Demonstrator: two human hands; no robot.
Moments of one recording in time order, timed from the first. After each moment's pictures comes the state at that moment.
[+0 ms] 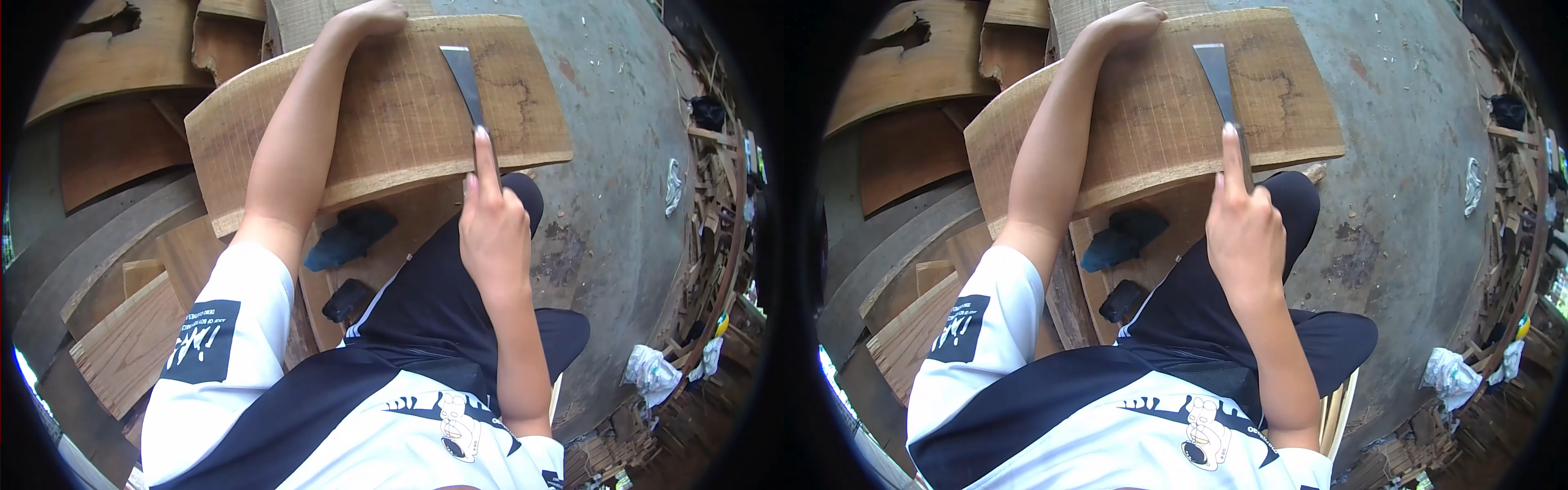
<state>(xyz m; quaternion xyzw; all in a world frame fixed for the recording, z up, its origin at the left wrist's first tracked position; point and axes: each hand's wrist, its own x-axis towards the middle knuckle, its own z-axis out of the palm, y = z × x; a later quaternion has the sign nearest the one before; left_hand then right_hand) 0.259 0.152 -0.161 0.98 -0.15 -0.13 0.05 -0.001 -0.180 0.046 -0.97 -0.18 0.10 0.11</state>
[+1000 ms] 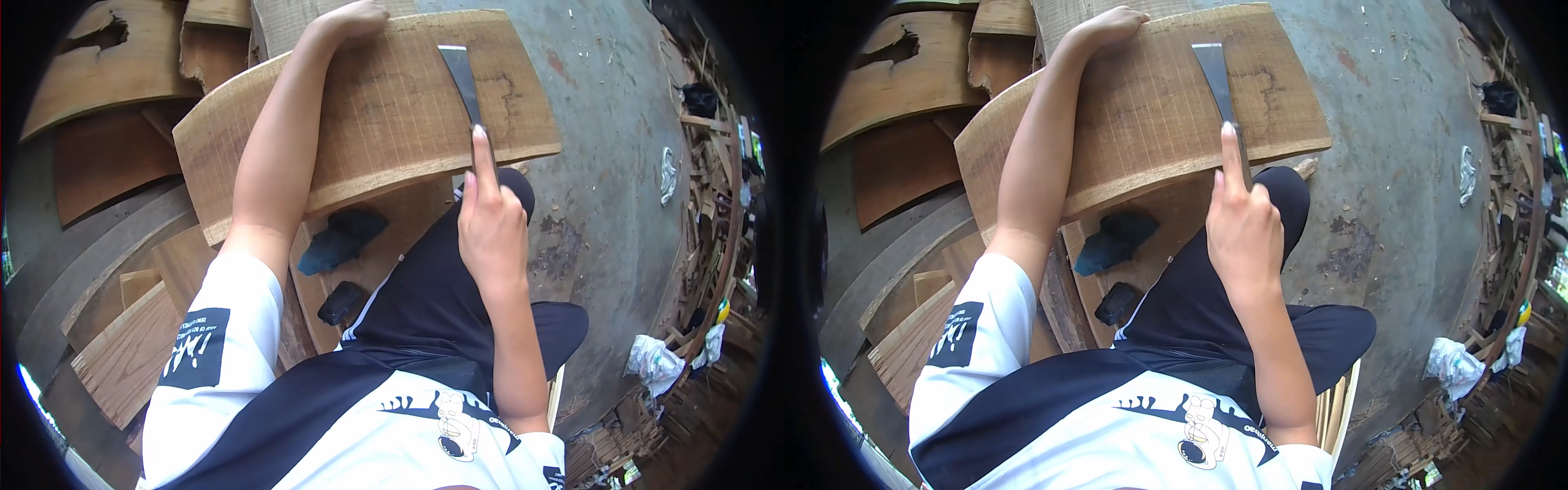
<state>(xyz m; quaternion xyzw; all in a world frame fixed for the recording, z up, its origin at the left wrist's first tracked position) 0.244 0.153 -0.145 0.97 -0.07 -0.13 0.21 0.003 -0.192 0.040 -0.98 -0.14 0.10 0.13</state>
